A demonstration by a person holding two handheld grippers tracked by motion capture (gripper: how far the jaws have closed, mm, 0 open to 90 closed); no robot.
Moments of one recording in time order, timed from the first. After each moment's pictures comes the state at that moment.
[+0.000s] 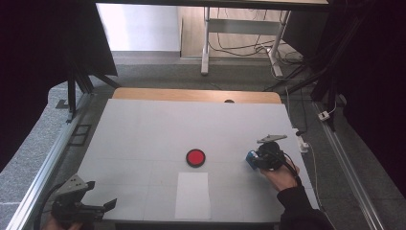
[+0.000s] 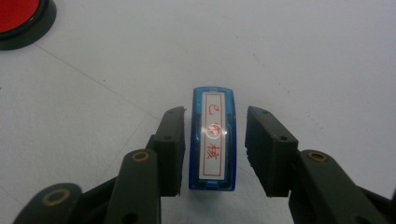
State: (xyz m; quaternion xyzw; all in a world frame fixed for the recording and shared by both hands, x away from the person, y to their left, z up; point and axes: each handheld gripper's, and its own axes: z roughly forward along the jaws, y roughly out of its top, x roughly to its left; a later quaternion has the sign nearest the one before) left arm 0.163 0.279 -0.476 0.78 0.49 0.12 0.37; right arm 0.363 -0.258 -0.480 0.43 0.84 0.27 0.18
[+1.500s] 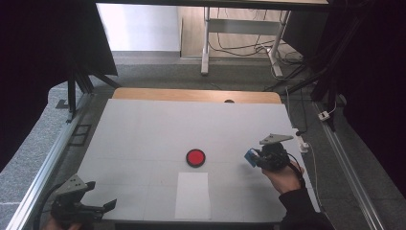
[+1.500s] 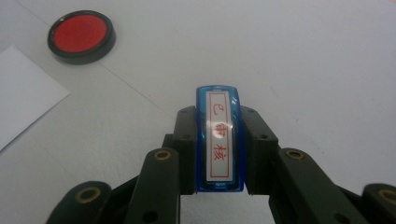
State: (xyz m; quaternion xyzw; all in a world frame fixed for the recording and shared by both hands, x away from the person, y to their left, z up) left arm 0.162 0.281 -0.476 0.78 0.49 0.12 0.37; right arm 0.342 -0.257 -0.450 0.37 0.85 0.32 0.18
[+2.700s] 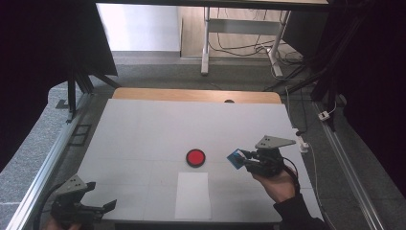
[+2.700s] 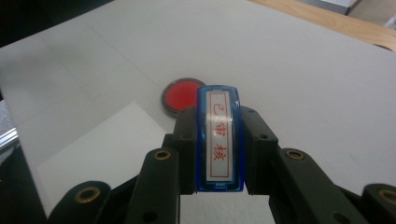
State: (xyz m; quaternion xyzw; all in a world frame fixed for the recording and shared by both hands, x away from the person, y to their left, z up) left arm 0.162 0.281 -0.477 0.78 0.49 0.11 0.38; right arm 0.305 -0.224 -0.415 0.31 0.83 0.44 0.12
